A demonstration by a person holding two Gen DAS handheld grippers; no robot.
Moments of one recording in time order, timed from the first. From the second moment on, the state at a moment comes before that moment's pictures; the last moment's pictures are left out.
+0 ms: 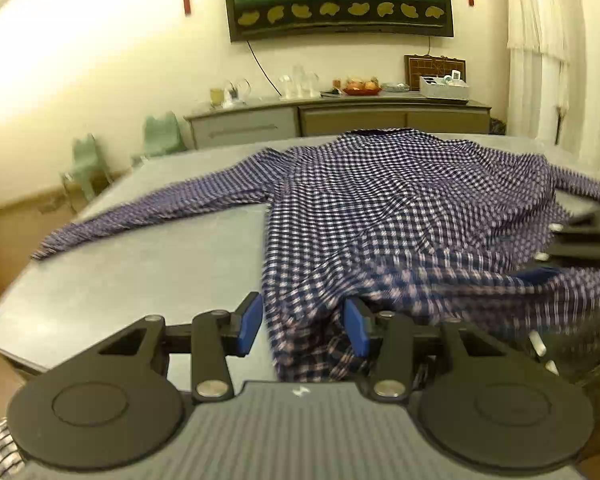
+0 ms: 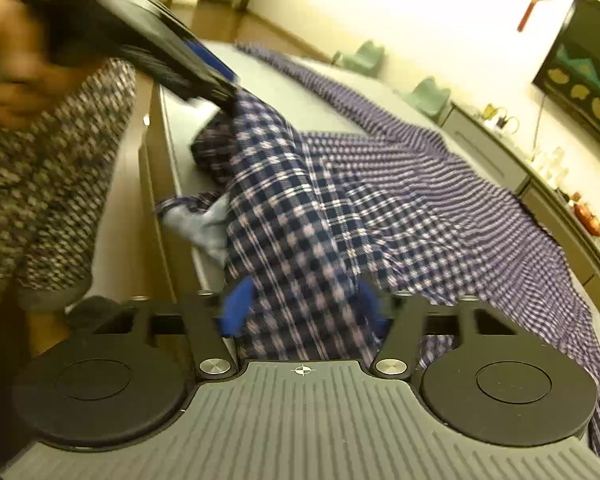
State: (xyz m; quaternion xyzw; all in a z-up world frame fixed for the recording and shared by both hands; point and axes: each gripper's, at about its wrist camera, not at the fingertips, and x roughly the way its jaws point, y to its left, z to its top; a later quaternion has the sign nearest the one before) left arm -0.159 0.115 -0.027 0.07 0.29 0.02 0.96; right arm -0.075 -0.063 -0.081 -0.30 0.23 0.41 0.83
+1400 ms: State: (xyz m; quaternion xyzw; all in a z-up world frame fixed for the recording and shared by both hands) left arm -0.106 0.148 0.105 -0.14 0.35 -0.08 0.92; right arm -0.140 -0.079 -0.054 -0.20 0.15 0.39 0.89
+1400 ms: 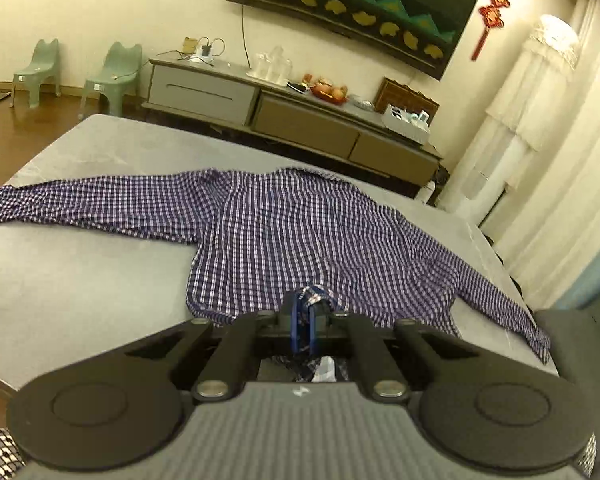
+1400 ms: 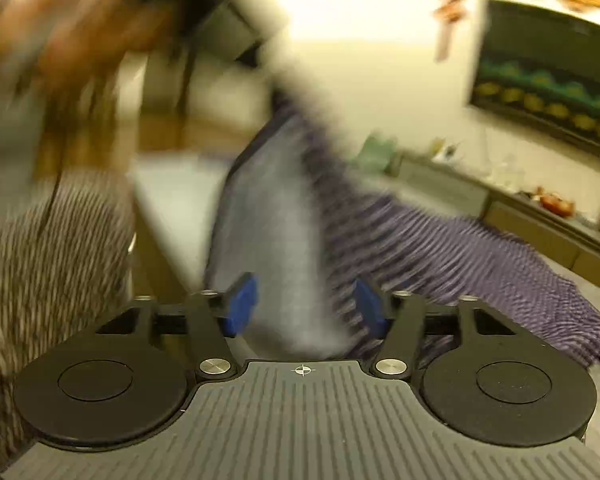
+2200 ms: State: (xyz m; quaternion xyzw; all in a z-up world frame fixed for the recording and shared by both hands) left arm -0.122 0.183 0.097 -0.16 0.33 -0.04 0.93; right arm -0.123 -0.010 -0.074 -0.30 0.16 0.24 0.91
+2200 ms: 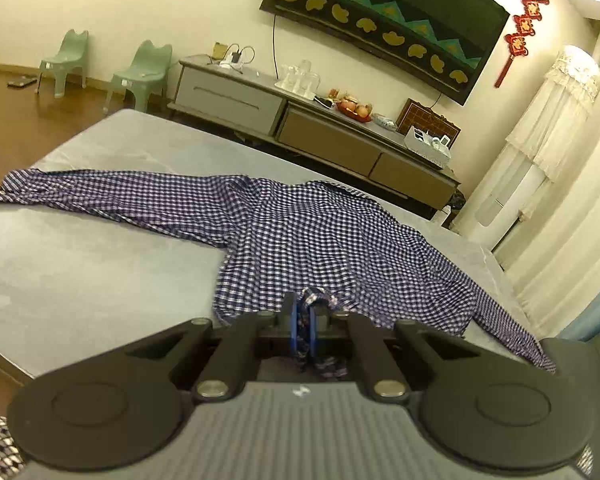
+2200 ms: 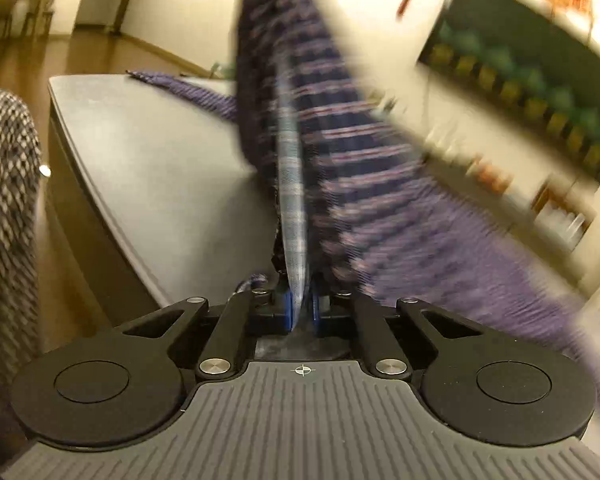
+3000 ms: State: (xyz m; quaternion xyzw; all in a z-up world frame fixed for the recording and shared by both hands) left arm -0.106 0.159 0.033 0.00 0.32 0.03 0.95; right arm -0.075 -0.133 -0.061 -0.25 0.28 0.25 0.89
